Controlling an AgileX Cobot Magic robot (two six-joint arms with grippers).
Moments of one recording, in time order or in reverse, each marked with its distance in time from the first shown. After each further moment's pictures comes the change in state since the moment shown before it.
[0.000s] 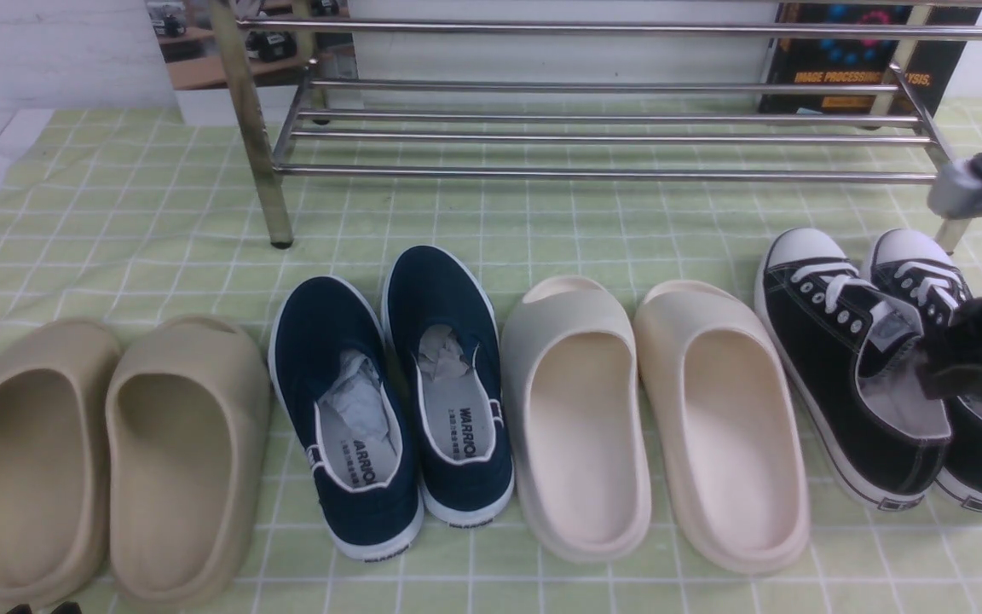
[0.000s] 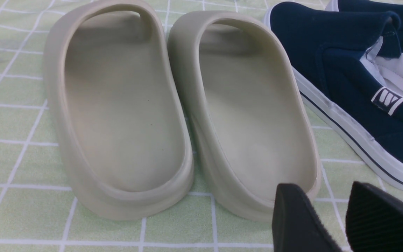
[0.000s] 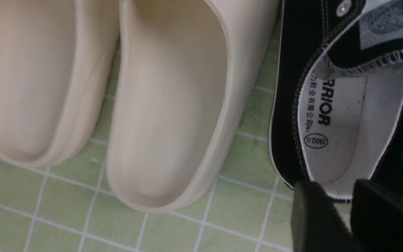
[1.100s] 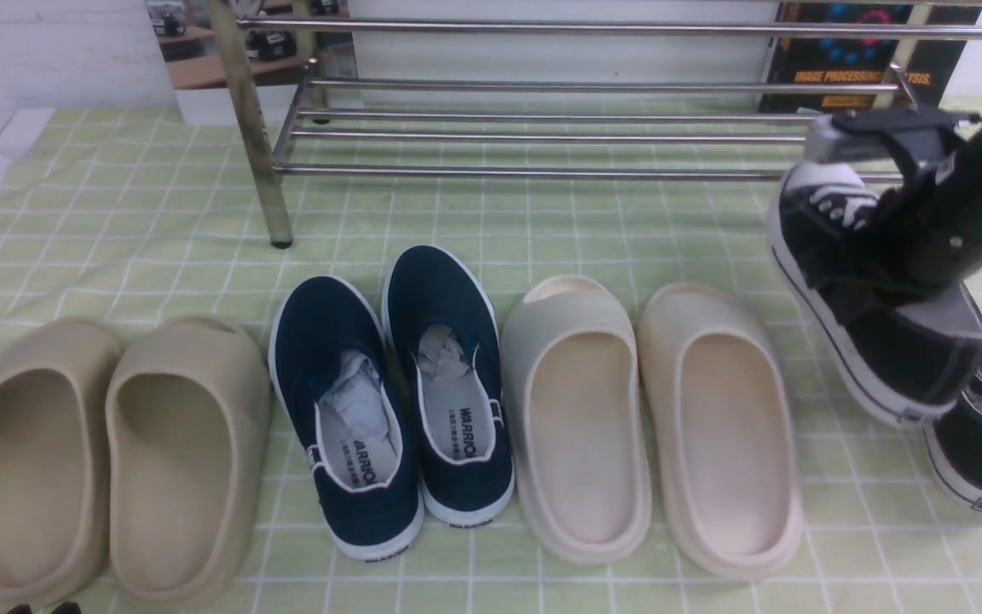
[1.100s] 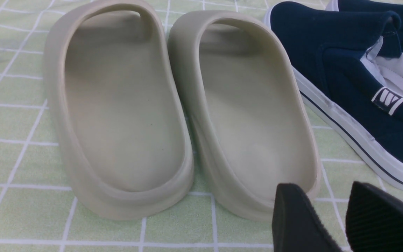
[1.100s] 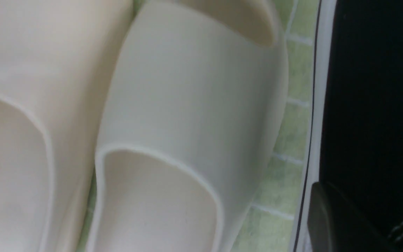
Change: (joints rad) right arm 0.050 0.372 -0.377 -0.052 0.031 0.063; left arm 0.000 0.000 0.000 0.000 0.000 0.000
